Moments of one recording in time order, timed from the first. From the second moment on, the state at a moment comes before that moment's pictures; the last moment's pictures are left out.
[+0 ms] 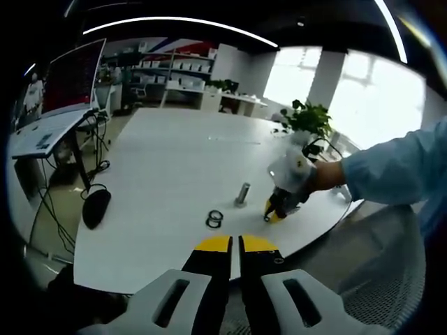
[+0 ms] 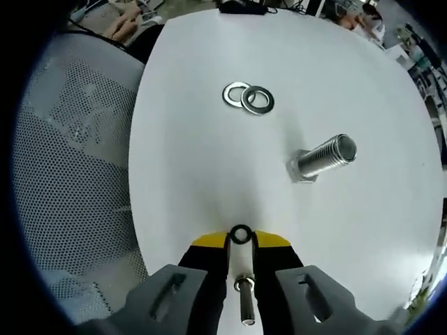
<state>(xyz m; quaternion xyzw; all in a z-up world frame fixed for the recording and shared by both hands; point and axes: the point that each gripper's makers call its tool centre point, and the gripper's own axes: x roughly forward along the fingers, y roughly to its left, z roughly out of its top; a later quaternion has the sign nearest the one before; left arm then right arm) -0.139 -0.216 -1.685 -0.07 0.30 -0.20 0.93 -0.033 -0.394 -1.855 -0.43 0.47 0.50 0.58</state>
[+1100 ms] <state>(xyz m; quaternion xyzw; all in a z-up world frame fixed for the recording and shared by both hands) -0.139 -0.218 -1.683 -0.08 0.29 -0.21 0.93 -0.028 -0.397 -1.788 -0.41 0.41 0.53 0.62</state>
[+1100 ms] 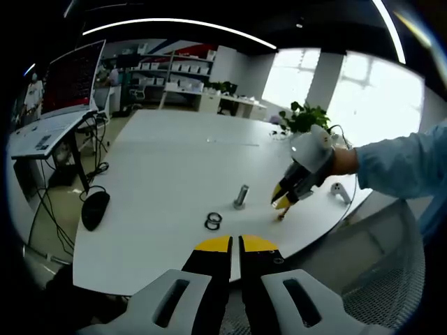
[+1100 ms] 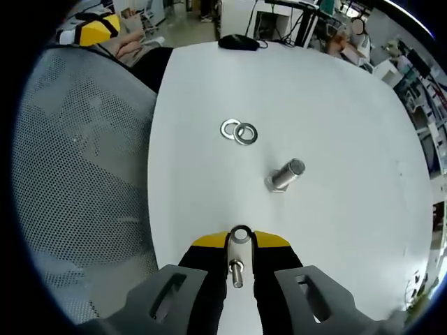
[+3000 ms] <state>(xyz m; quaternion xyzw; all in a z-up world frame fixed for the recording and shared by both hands) -0.140 -0.219 -1.683 -0.07 0.29 -0.21 0.93 -0.036 -0.443 -1.820 -0.42 0.47 0.51 0.58</state>
